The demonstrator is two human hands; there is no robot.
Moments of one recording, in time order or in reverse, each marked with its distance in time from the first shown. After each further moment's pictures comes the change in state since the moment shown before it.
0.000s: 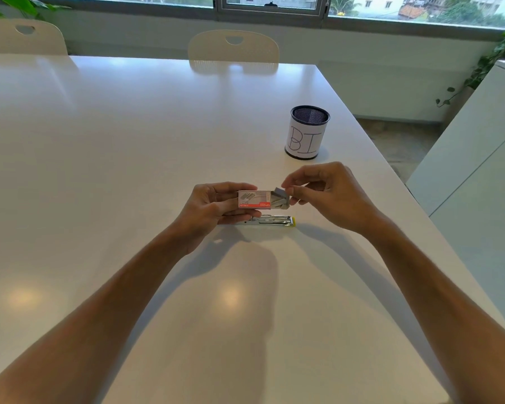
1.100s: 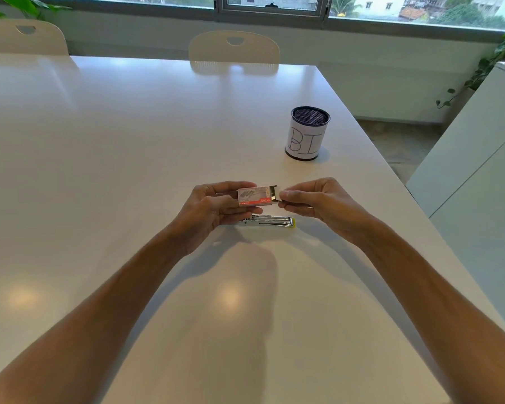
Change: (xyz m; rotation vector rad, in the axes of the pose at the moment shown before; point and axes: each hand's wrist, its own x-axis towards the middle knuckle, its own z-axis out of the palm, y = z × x) left_hand 0.003 0.000 -0.004 -0.101 -0.047 -0.044; right_hand 0.001 0.010 0.011 0.597 -0.128 0.395
